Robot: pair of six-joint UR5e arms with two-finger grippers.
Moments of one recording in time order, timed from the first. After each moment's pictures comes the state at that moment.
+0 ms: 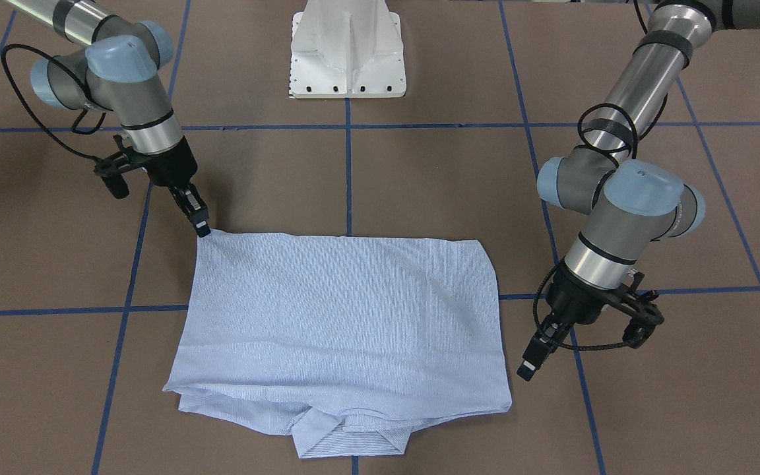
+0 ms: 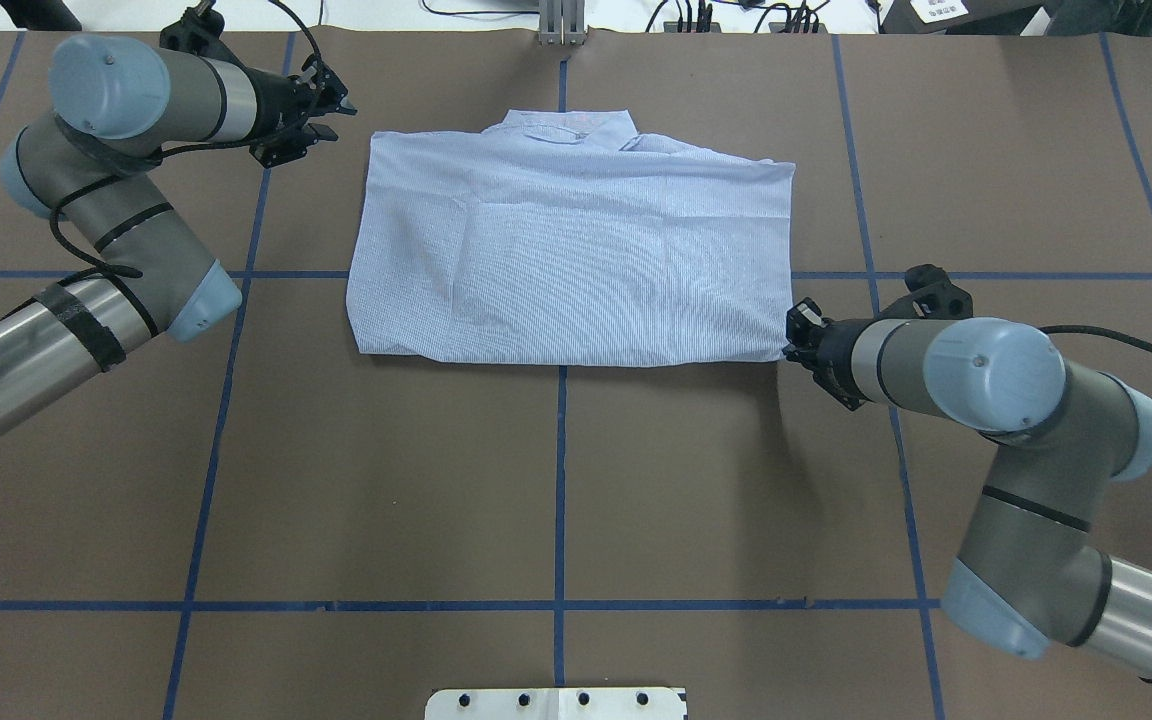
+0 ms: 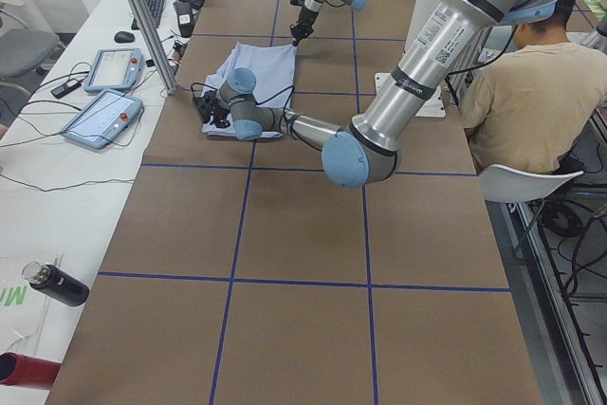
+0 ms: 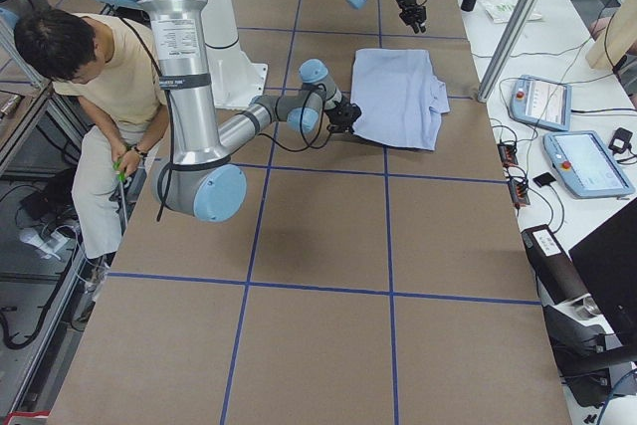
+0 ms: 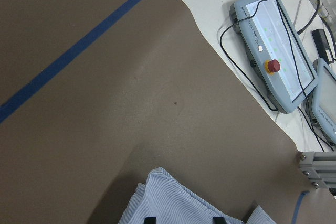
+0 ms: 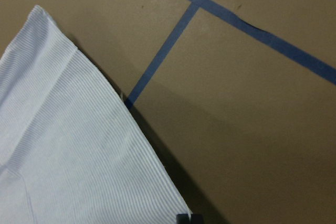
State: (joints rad) left arm -0.90 -2.21 -1.16 -2.57 -1.82 -1.84; right arm 0.53 -1.42 1.88 -1.03 1.59 2.16
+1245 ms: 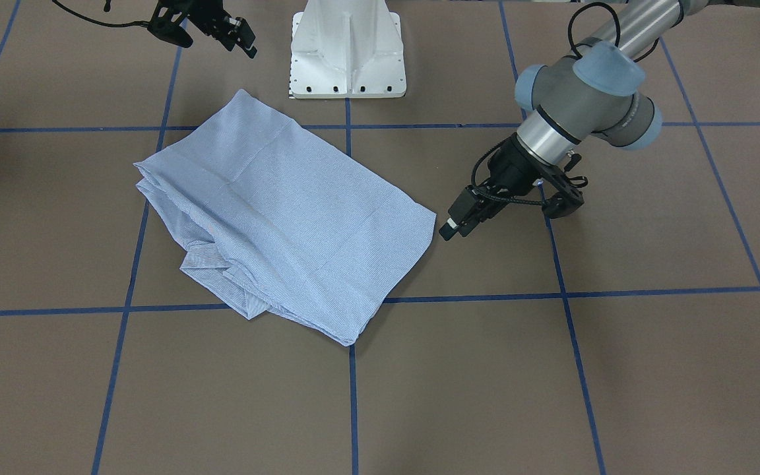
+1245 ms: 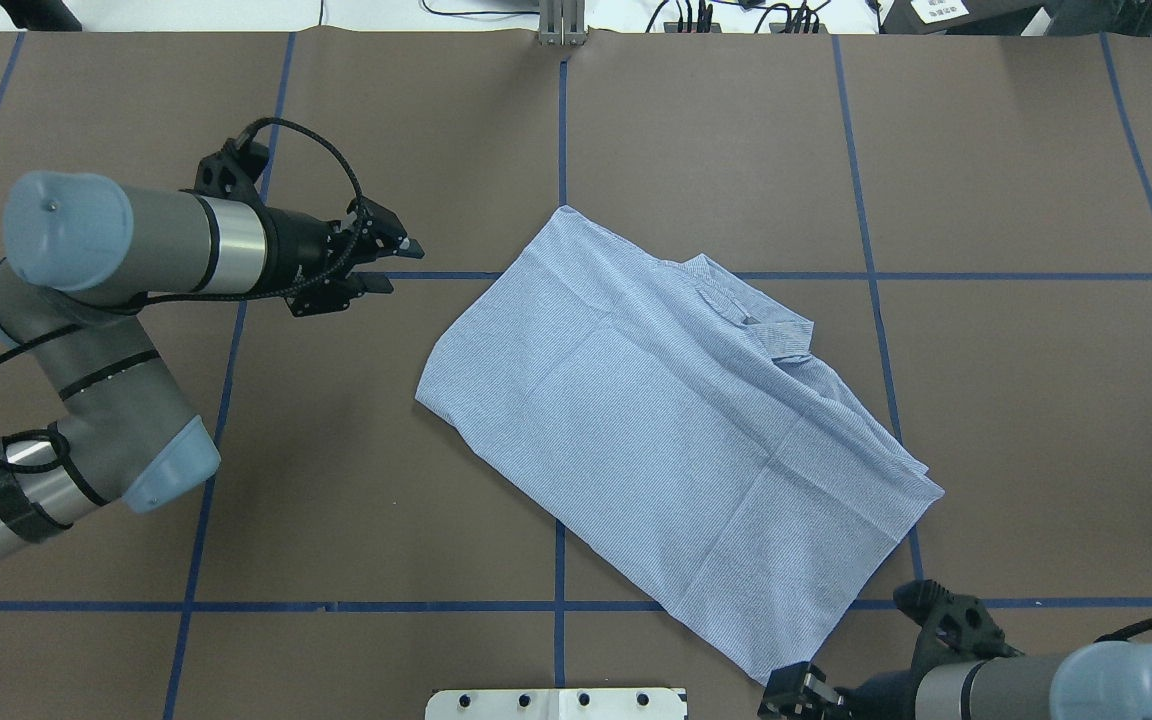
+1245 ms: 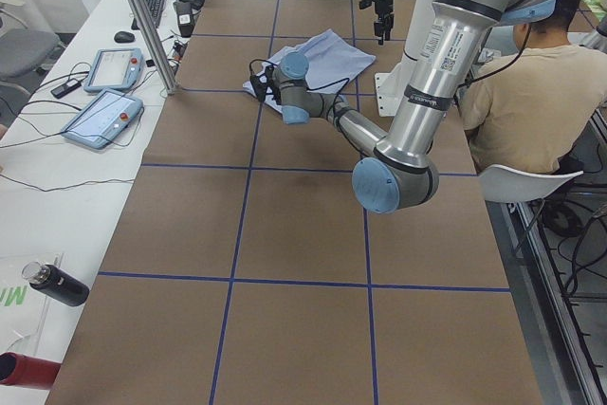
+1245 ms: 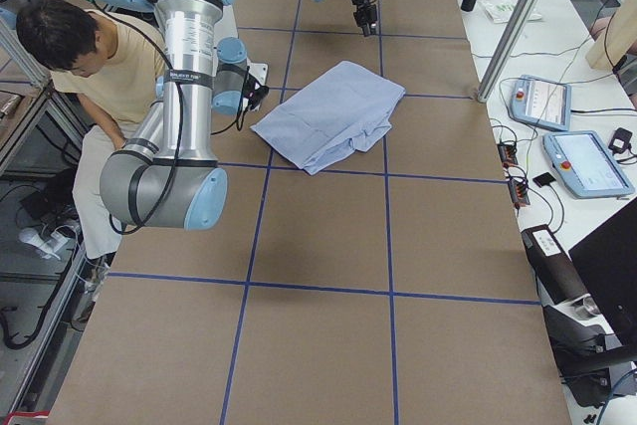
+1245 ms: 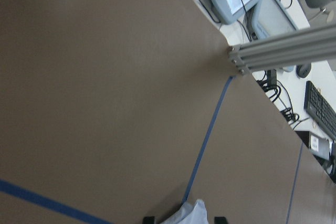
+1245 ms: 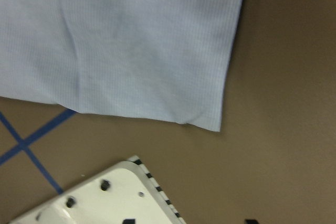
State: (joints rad) left arm -0.68 -1.97 -1.64 -2.46 -1.89 -1.88; right arm 0.04 -1.71 2.30 -1.03 1.69 2.16
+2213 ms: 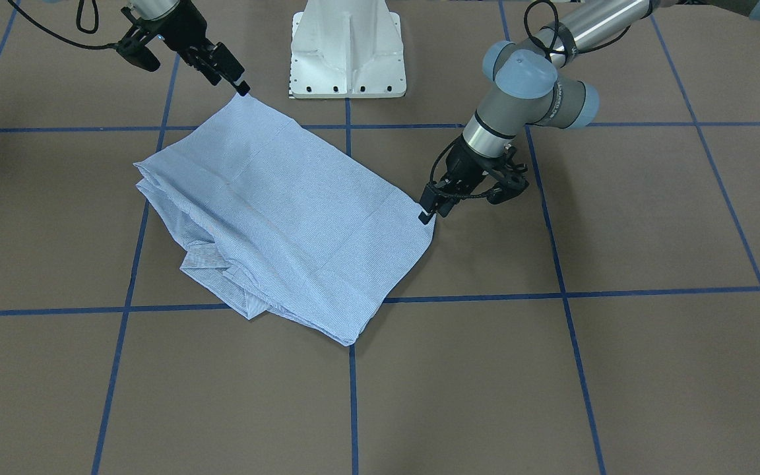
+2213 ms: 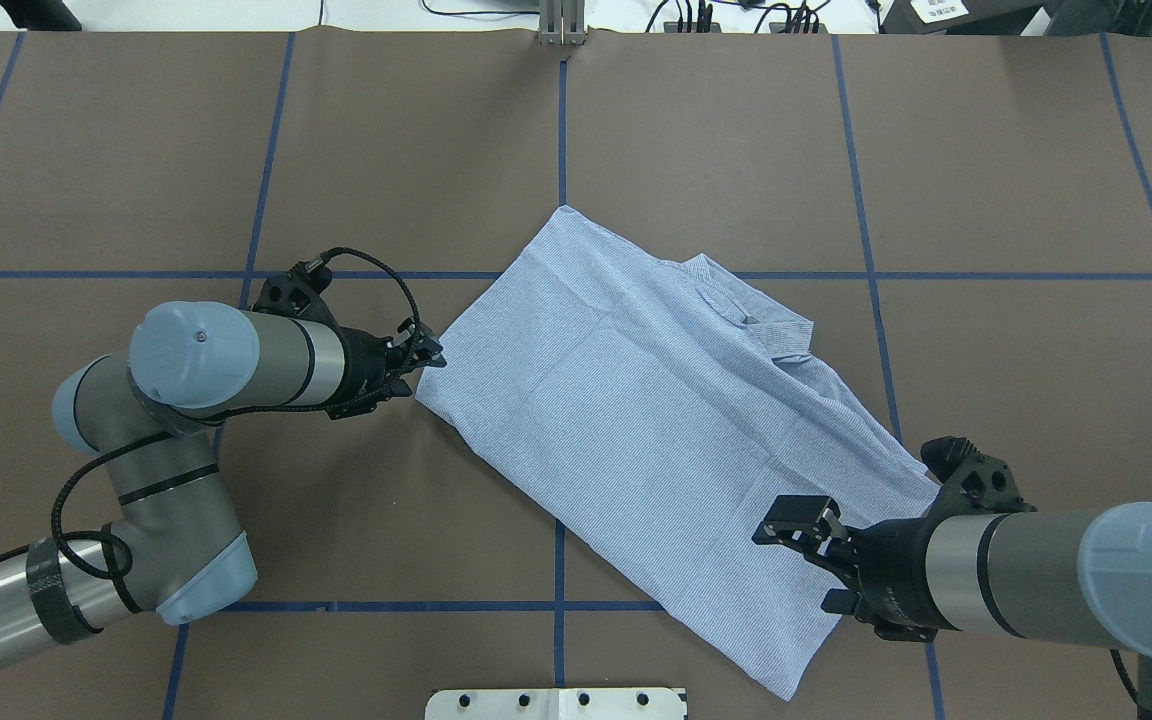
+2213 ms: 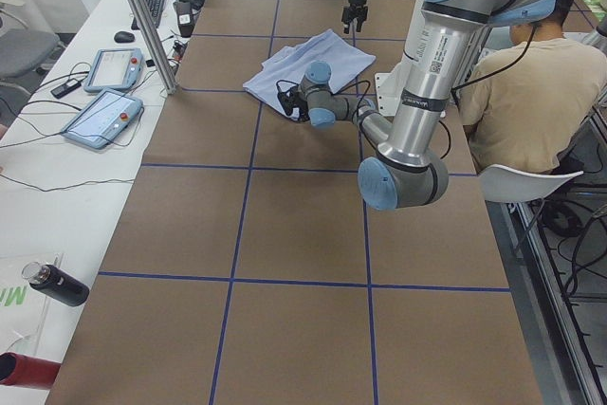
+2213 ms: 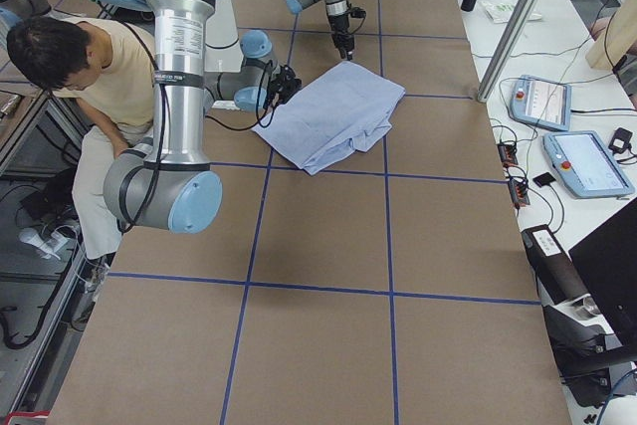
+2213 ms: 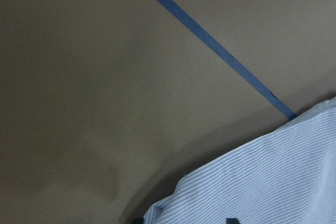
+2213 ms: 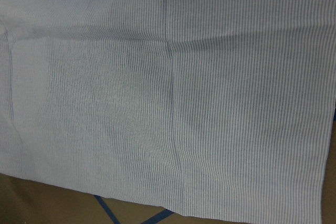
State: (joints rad) left arm -0.51 -1.96 -1.64 -2.29 -1.76 -1.89; right arm 0.25 -1.65 2.26 -1.03 1.70 2.14
